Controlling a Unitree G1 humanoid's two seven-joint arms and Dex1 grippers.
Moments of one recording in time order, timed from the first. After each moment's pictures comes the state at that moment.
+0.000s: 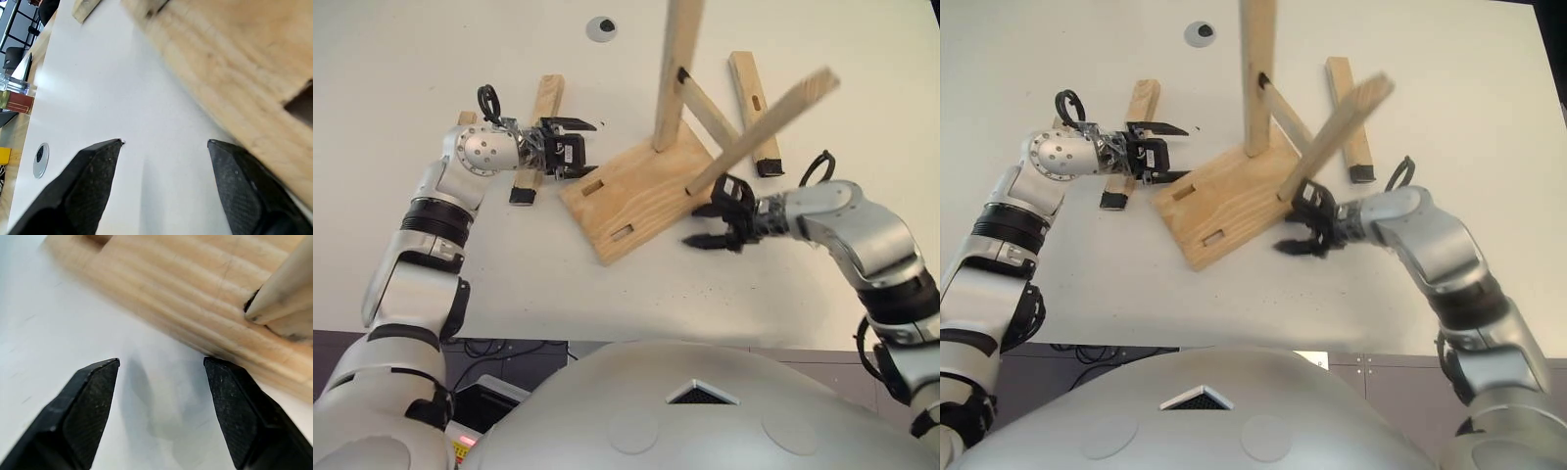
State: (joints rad) left arm -0.51 0.59 -0.40 0.65 0.23 -0.52 -0.89; right arm -0.24 -0.65 0.39 -0.28 0.30 0.96 0.85
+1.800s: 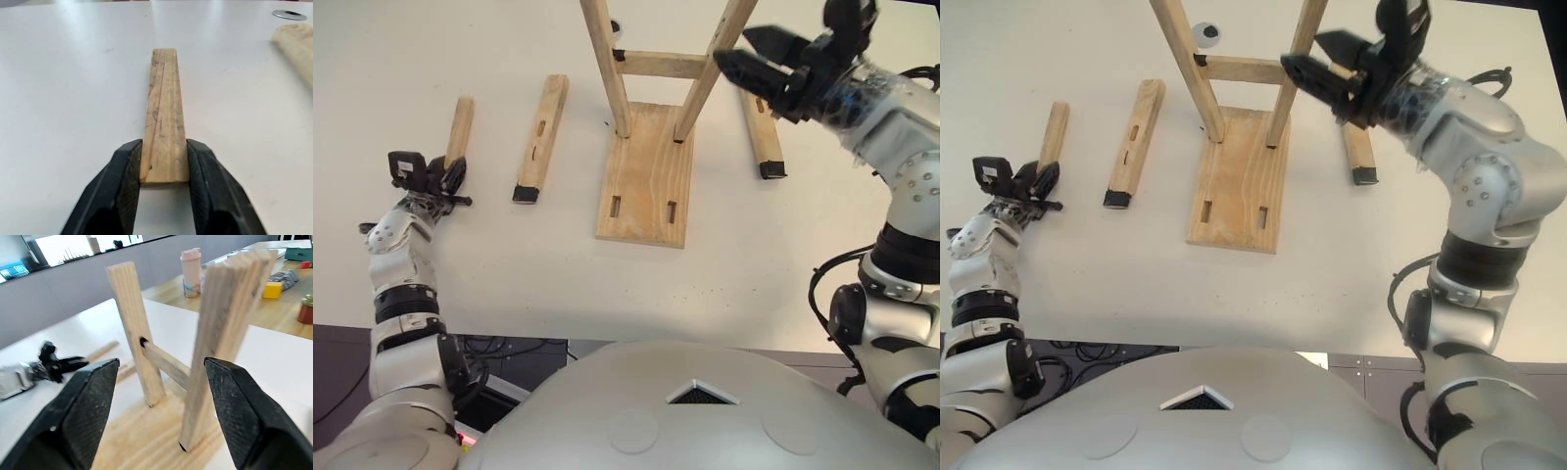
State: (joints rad) left arm -0.11 0.49 0.31 0.58 -0.29 -0.09 -0.59; right arm -0.44 -0.39 -0.20 -0.32 0.70 0.99 0.59
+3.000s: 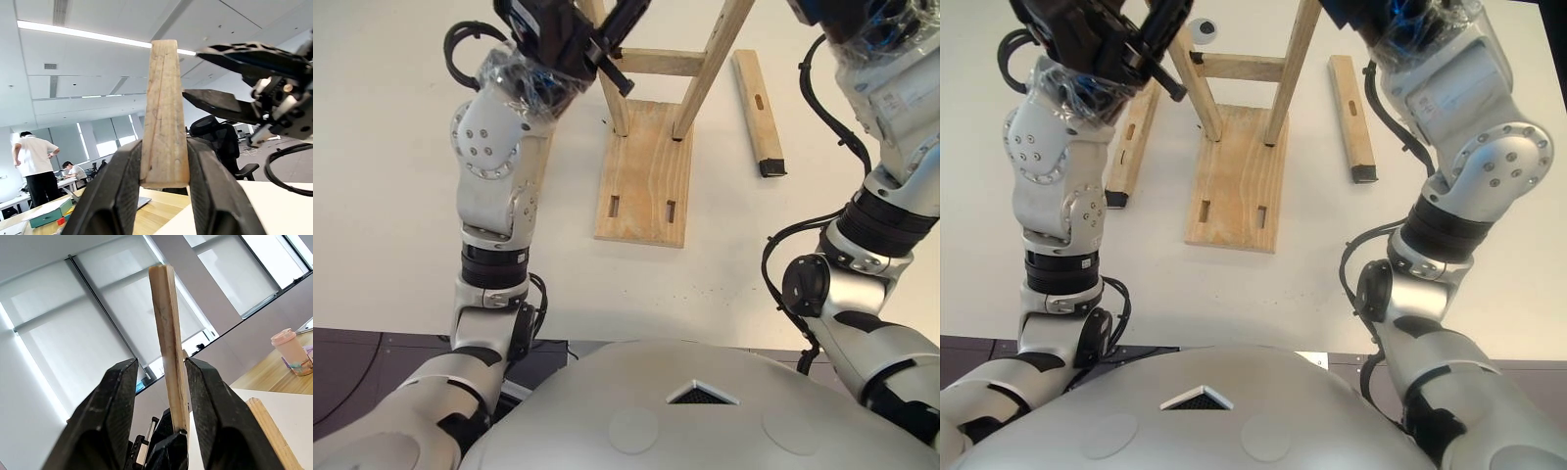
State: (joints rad) left arm -0.34 0.21 -0.12 -0.26 -0.27 -0.06 -0.52; right arm -0.59 -0.18 -0.30 -0.28 1.42 0.89 0.13
